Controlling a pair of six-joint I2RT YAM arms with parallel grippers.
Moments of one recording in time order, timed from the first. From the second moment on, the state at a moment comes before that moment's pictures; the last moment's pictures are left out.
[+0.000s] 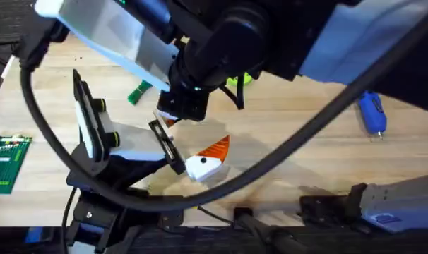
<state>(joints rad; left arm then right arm) -0.20 0.01 0.01 -0.06 0.82 -0.09 1.05 1.72 1.71 -1.00 -0.06 -0.32</state>
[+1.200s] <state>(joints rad) -0.20 0.01 0.01 -0.06 0.82 -0.08 1.05 1.71 1.69 -1.00 -0.06 -0.32</state>
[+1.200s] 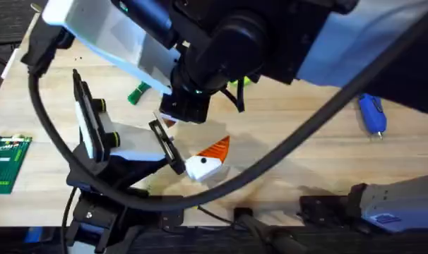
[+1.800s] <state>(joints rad) -0.20 0.01 0.01 -0.06 0.82 -0.08 1.05 1.71 1.69 -0.99 -0.06 -0.30</state>
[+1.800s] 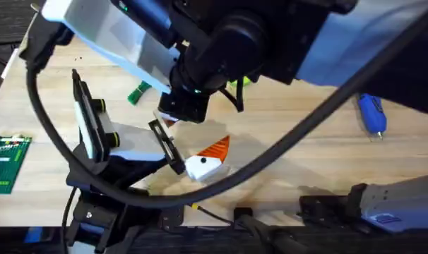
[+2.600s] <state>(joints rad) -0.20 0.01 0.01 -0.06 0.82 -0.08 0.94 1.68 1.68 -0.95 -0.06 -0.18</state>
